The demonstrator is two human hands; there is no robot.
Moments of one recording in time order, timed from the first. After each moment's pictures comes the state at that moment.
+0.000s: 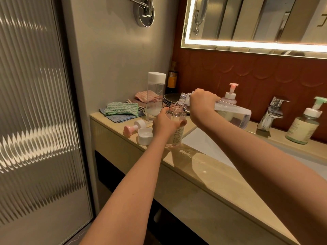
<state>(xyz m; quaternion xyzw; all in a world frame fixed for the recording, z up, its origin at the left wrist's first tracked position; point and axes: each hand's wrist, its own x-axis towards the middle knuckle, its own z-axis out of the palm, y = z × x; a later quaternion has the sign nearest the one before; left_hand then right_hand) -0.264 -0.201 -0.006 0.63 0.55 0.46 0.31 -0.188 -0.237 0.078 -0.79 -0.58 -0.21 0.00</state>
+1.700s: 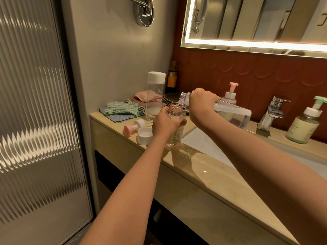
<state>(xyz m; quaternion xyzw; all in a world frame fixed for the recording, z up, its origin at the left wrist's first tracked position) -0.264 -0.204 -0.004 0.62 0.54 0.46 0.32 -0.188 -0.234 0.074 -0.79 -0.57 -0.24 0.00</state>
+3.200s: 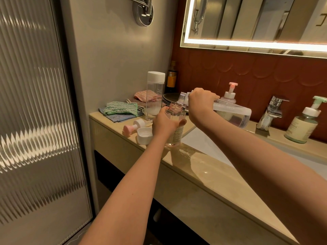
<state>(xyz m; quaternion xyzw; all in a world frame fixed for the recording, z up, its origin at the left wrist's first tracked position) -0.264 -0.203 -0.005 0.63 0.54 0.46 0.32 -0.190 -0.235 0.075 -0.79 -0.57 -0.23 -0.01</state>
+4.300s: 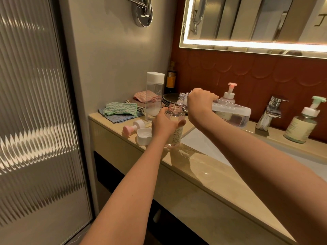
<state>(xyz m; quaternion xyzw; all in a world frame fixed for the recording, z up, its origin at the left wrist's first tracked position) -0.264 -0.204 -0.003 0.63 0.54 0.46 0.32 -0.190 -0.234 0.076 -0.79 -0.57 -0.24 -0.03</state>
